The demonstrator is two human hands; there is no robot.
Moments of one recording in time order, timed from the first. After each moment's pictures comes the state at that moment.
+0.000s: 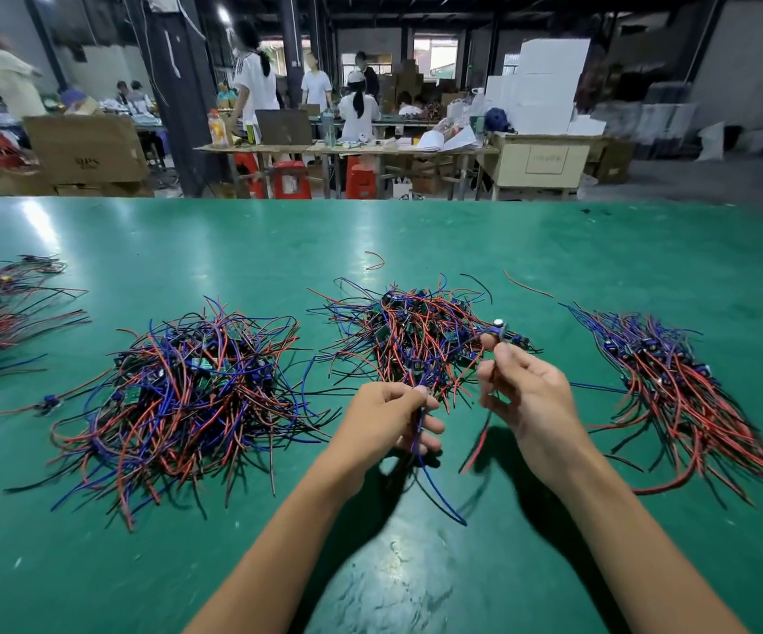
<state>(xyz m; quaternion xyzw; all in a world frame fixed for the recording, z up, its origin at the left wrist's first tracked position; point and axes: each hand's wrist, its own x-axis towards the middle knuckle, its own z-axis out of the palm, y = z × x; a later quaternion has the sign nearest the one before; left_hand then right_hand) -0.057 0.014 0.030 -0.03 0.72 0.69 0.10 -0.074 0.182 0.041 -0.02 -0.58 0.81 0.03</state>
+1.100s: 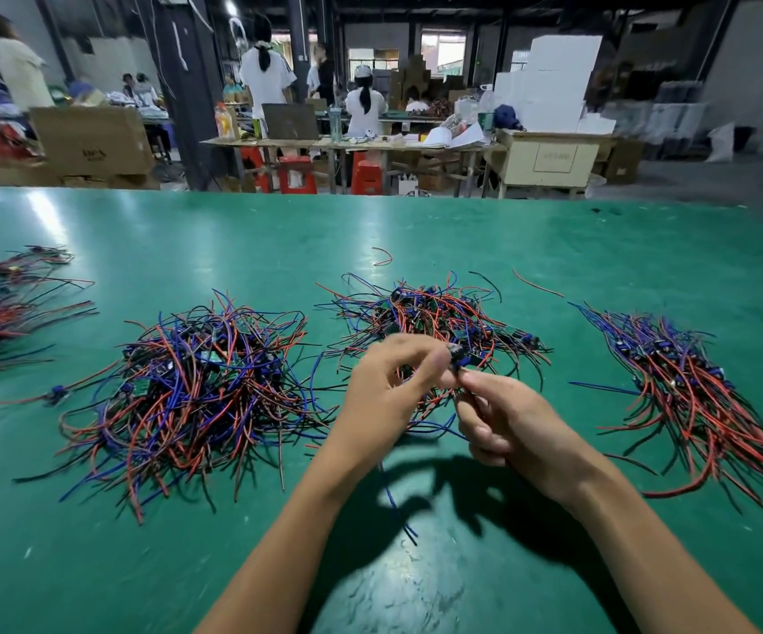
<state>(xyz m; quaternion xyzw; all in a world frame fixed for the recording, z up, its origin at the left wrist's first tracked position) -0.051 0.005 0.048 0.15 0.77 0.61 -0.15 -0.061 0.174 0.039 0.13 -0.60 0.77 -0.20</state>
